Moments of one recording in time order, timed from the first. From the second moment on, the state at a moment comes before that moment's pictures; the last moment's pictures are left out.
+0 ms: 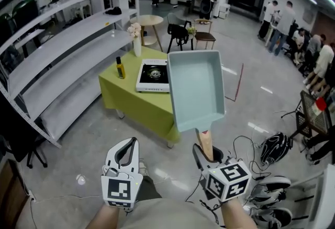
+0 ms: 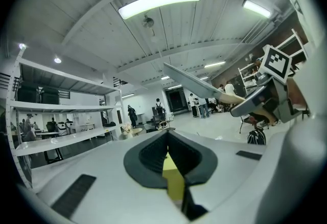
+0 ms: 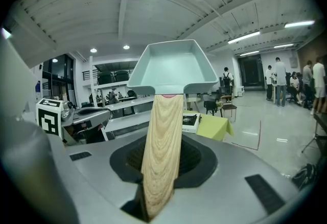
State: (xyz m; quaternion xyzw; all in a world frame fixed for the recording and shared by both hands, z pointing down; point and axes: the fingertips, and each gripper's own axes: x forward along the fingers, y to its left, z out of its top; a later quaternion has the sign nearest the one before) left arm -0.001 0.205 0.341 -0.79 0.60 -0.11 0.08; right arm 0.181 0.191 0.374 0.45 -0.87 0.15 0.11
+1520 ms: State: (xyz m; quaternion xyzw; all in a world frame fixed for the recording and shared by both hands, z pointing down) left arm -0.201 -0.202 0.393 -0.84 0.51 -0.17 0.00; right arm -0.022 -0.185 0.456 0.51 -0.79 0.28 0.20
